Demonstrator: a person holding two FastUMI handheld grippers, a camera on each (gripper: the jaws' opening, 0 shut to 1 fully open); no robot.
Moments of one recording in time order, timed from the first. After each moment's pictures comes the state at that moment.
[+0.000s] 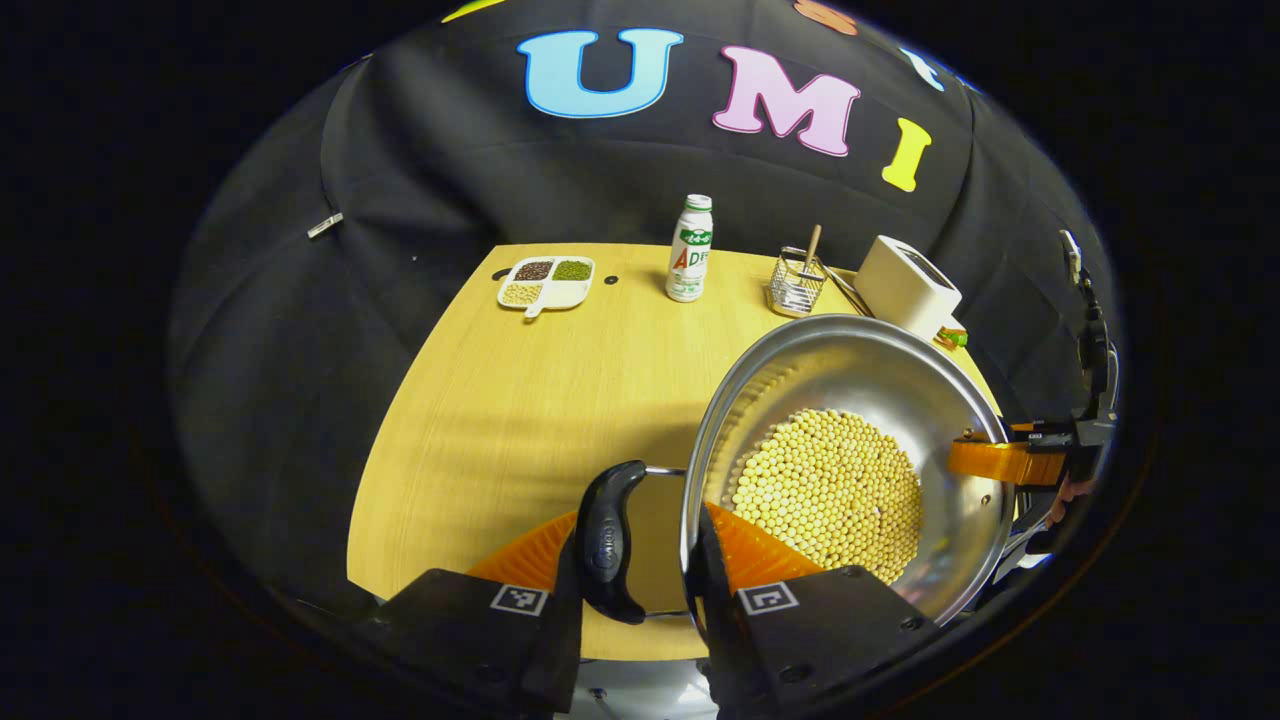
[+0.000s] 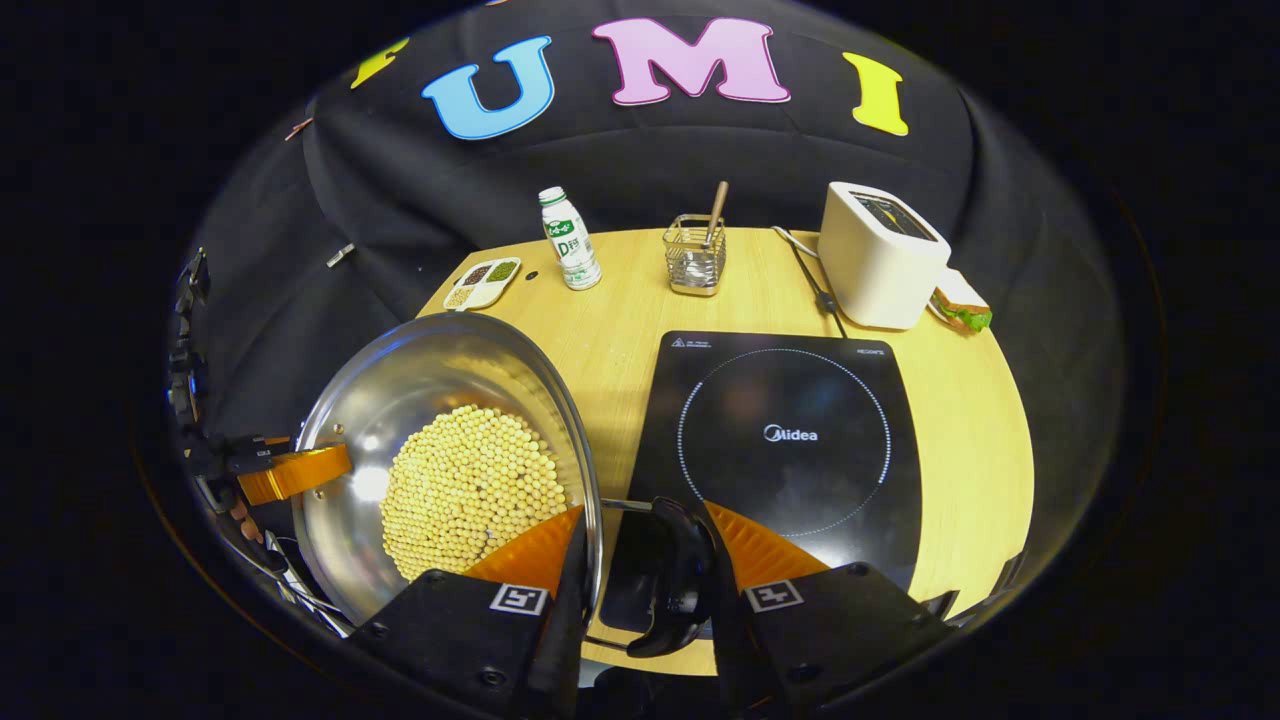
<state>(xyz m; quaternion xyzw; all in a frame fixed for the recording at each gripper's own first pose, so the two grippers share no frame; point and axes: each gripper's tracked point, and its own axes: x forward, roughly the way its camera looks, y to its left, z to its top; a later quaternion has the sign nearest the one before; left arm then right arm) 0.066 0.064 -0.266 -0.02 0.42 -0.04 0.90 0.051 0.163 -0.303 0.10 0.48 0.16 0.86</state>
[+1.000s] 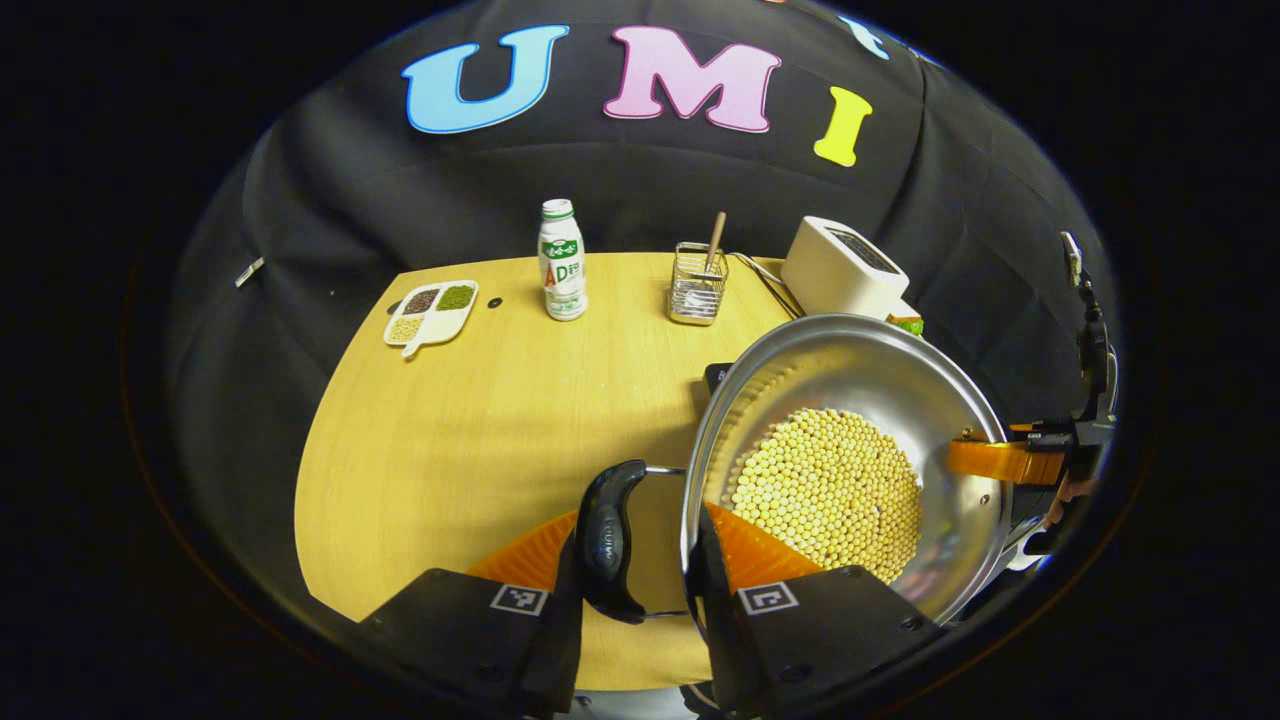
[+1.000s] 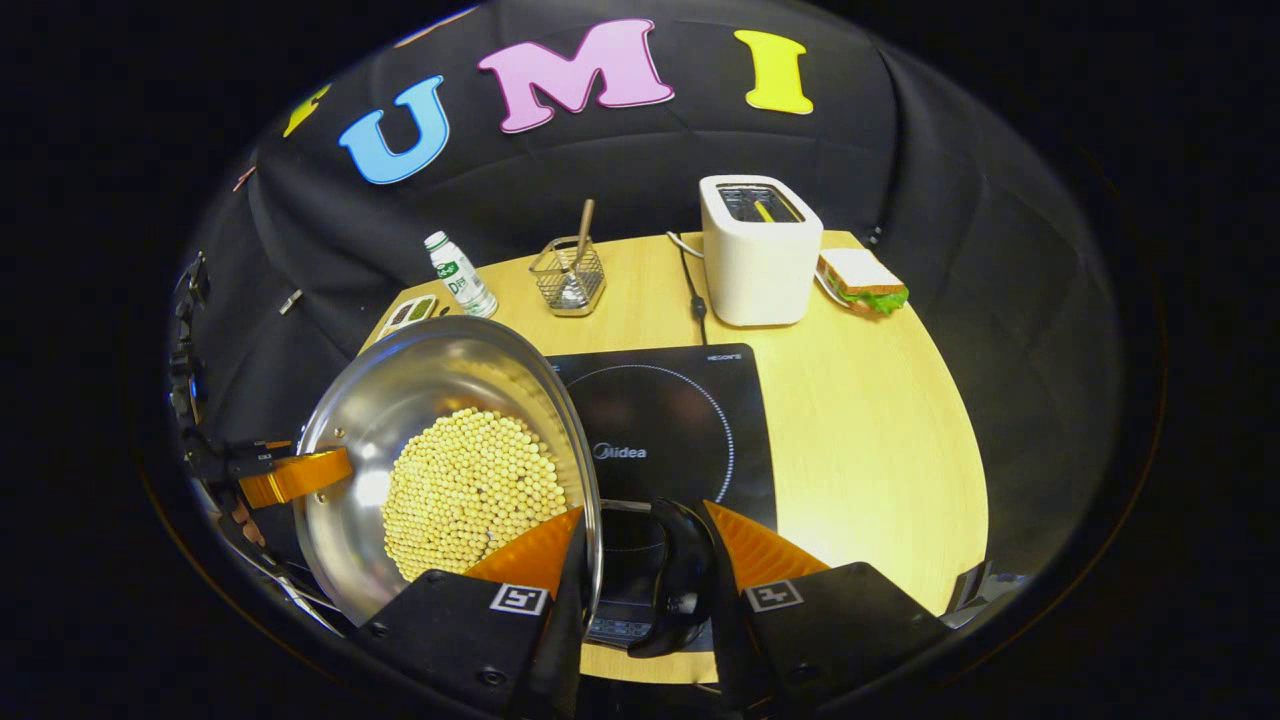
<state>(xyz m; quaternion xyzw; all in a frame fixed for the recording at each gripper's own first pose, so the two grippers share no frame) 0.125 -0.085 -0.273 0.00 0.43 -0.11 0.90 0.084 0.018 -0.333 0.13 0.48 0.09 0.86</state>
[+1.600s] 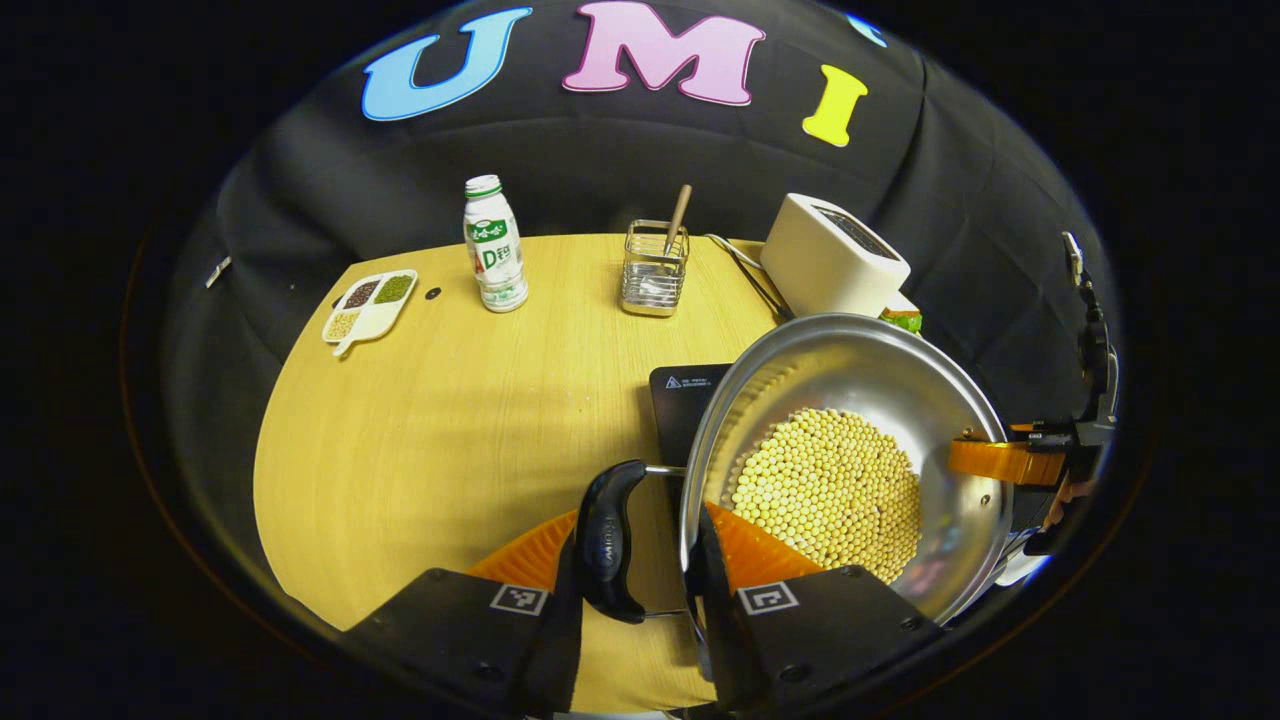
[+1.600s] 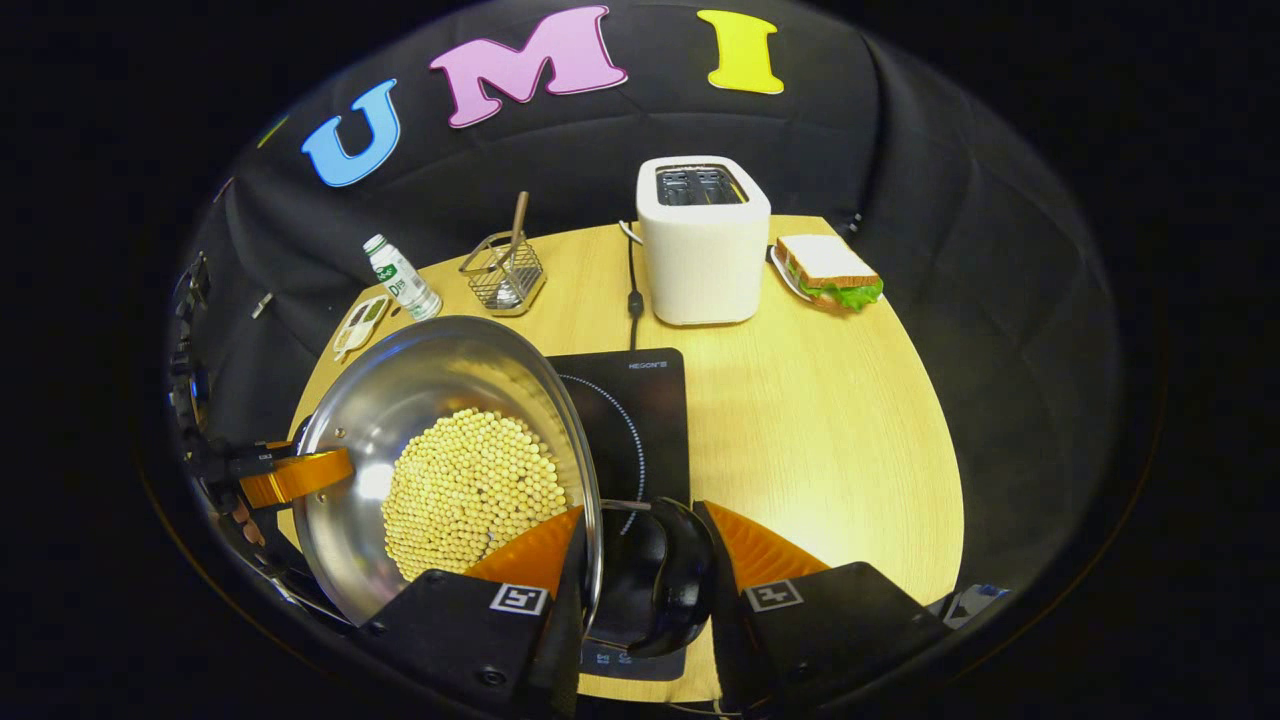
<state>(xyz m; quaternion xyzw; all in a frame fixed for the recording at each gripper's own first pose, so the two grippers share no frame) 0.167 -0.153 -0.314 -0.01 0.45 -0.12 0.89 0.123 -0.038 -0.381 0.12 0.50 0.07 0.85</state>
